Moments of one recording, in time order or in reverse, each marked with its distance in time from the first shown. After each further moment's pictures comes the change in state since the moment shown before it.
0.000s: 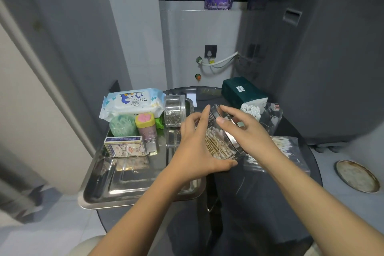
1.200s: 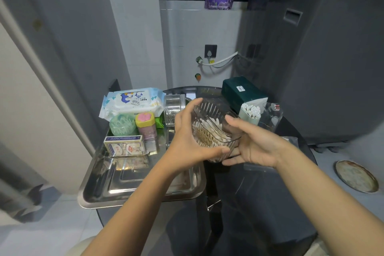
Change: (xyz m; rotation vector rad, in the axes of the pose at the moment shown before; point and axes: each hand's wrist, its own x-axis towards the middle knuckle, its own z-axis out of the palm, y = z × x) left_hand 0.006 -0.016 -0.012 -0.322 0.122 0.031; right_hand 0.007 0.007 -0.017 0.570 -0.591 0.474
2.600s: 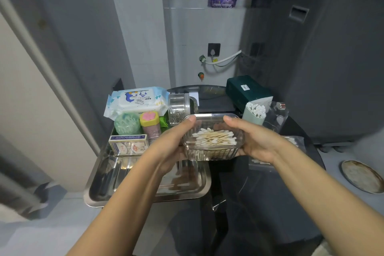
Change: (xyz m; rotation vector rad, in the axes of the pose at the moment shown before) left_hand 0.003 -0.007 -0.029 -0.562 -0.082 -0.622; right_hand 0.019 0.004 0.002 -0.119 0.186 -0.047
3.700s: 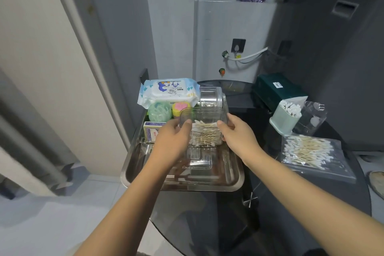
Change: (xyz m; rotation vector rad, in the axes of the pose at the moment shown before) left_hand -0.033 -0.009 -0.052 0.460 0.521 0.178; right_hand 0.053 0.024 0.096 -0.477 0.412 -0.287
